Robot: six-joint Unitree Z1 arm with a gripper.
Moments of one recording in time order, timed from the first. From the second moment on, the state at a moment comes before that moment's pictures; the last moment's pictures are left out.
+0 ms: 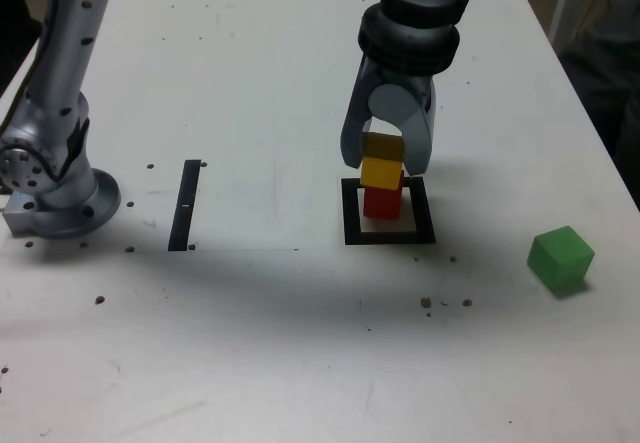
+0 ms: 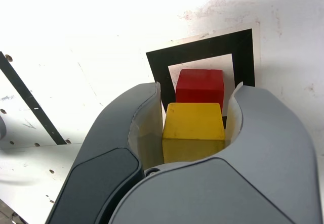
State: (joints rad) arm -0.04 2.08 -1.70 1.37 0.07 0.17
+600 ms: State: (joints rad) arm -0.04 2.10 -1.69 1.36 0.05 0.18
